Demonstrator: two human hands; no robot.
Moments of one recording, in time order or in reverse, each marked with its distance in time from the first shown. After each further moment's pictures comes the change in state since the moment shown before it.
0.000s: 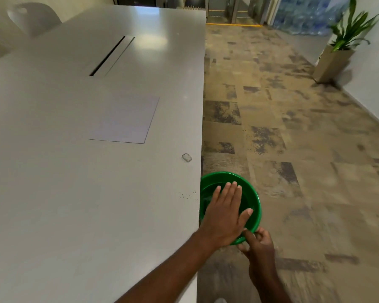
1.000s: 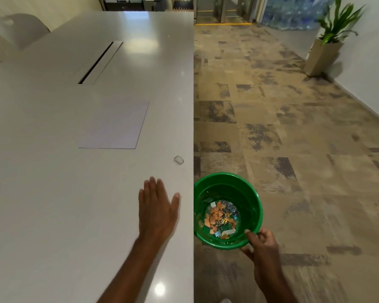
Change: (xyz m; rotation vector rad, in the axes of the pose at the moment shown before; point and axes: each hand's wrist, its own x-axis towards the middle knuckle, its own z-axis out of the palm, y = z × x) left_hand -0.045 -0.104 -0.043 0.200 0.176 -0.565; right_hand 0.004 -0.004 -0.022 -0.009 -0.006 0.020
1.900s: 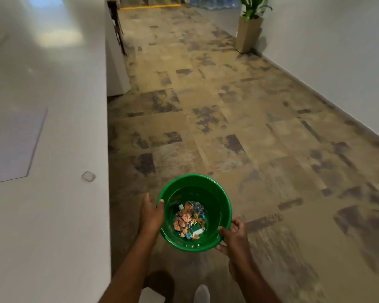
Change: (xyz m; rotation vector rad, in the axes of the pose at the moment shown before) left_hand 0.036 0.165 0.127 -0.794 -0.371 -0.268; right_hand 0.063 -0.010 -0.094 0.097 0.120 0.134
